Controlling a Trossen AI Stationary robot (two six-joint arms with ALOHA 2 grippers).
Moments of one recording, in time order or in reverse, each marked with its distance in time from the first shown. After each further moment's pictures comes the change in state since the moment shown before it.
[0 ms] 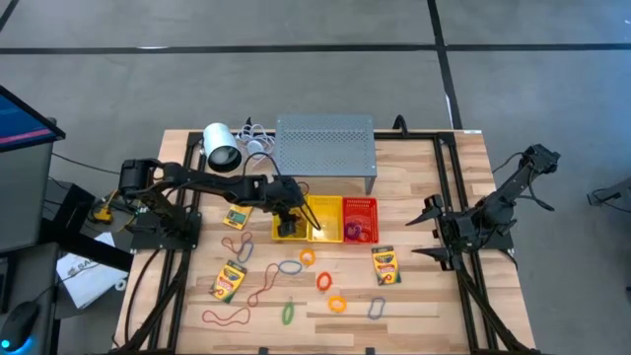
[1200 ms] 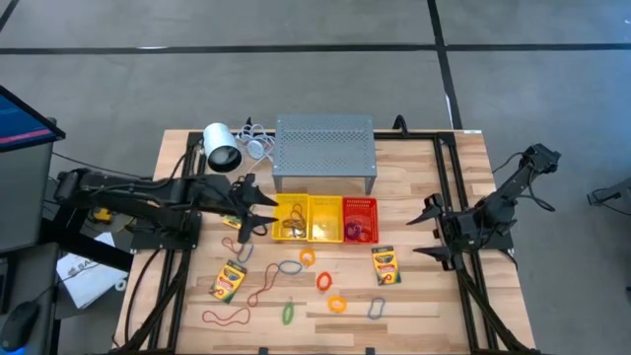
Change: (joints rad) left arm -0.175 -0.721 -0.241 0.114 -0.002 -0.060; right arm 0.000 0.009 0.001 0.055 0.000 0.038
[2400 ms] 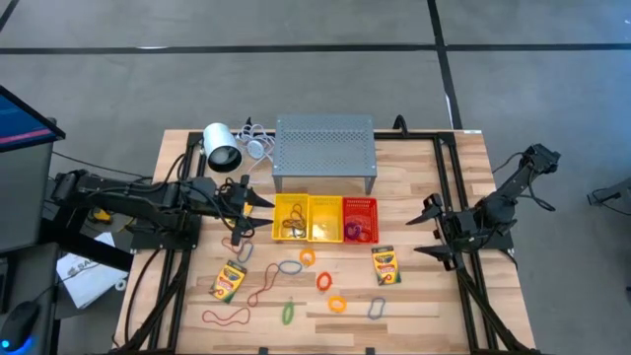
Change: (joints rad) left arm -0.029 -0.098 -0.100 0.140 0.000 -0.001; right arm 0.000 0.000 0.000 -0.002 0.000 0.077
